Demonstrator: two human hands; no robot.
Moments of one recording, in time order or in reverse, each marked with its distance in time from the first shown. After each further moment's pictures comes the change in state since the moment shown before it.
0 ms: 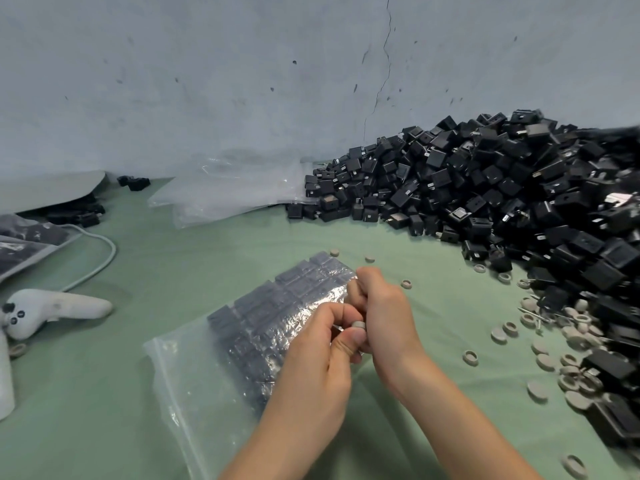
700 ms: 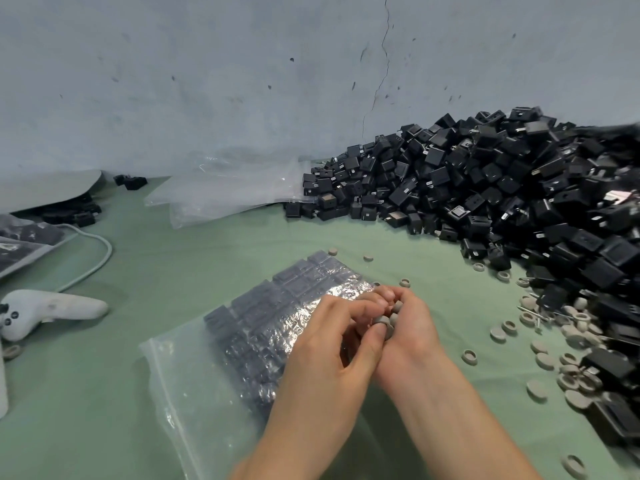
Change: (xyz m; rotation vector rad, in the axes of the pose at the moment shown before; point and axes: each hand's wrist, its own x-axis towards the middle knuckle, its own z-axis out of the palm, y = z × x) left_hand 0.002 0.008 0.010 0.278 0.118 0.171; right_hand -0.001 -0.013 -0.007 1.119 0.120 0.524
